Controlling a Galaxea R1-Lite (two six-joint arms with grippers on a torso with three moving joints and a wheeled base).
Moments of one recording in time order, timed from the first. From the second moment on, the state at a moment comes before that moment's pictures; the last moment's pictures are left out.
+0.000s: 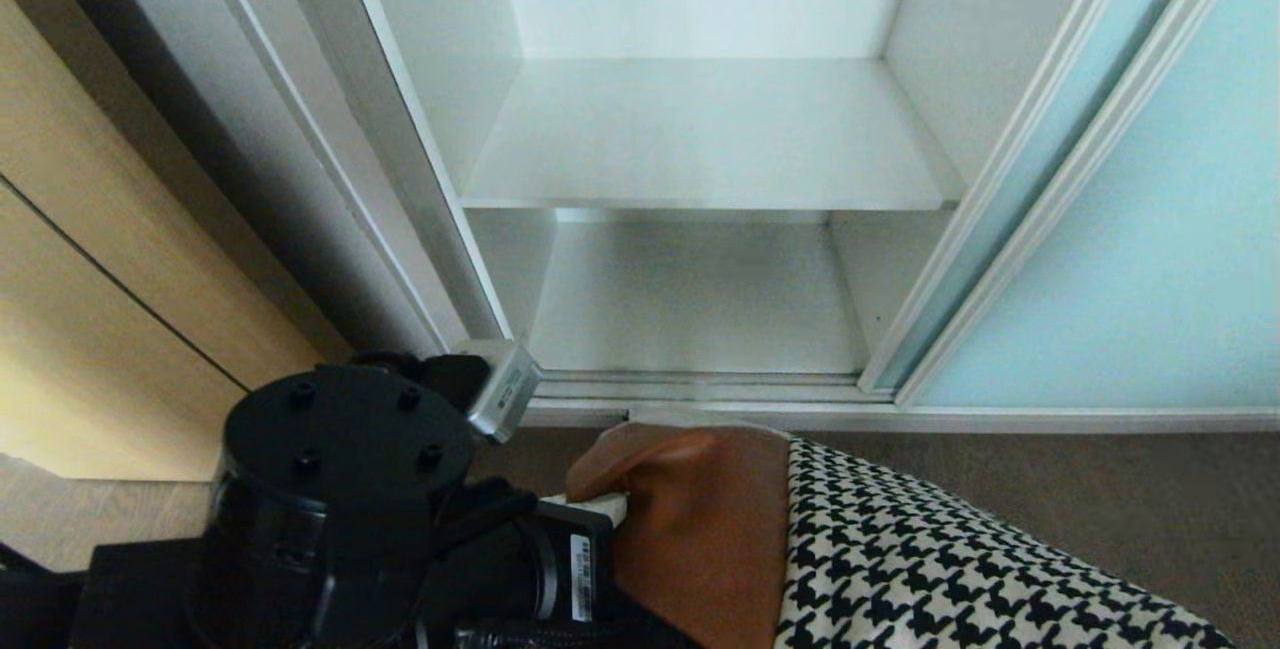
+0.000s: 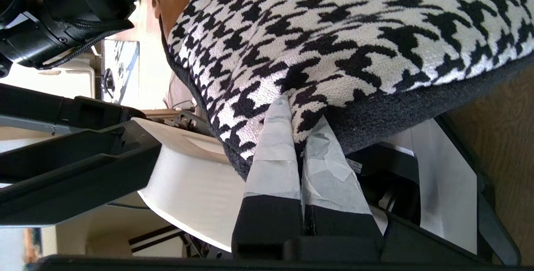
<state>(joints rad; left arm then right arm) -0.99 1.45 -0.71 -0.28 0.33 -0.49 0.42 0.64 -0.47 0.18 0.39 0.65</state>
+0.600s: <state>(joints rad) -0.99 1.44 -0.71 -0.28 0.34 -0.49 0.42 0.63 -0.47 0.18 0.39 0.65</state>
